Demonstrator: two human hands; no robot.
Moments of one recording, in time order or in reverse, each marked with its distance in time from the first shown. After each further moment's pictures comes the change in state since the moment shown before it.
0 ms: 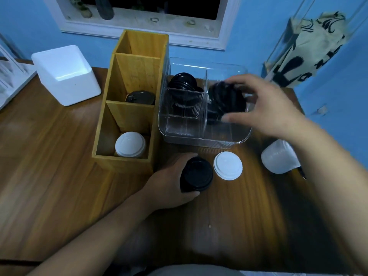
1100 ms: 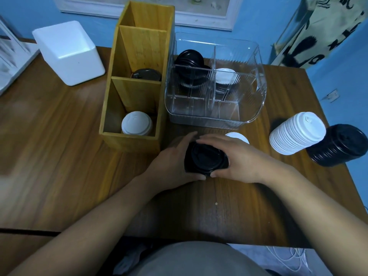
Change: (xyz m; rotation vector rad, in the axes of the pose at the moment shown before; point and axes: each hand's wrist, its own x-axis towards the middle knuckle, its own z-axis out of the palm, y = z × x) left_hand -0.009 0.005 -0.001 0.024 -0.025 -0.137; right_hand -0.086 0.023 0.112 -0.016 -0.440 -0.188
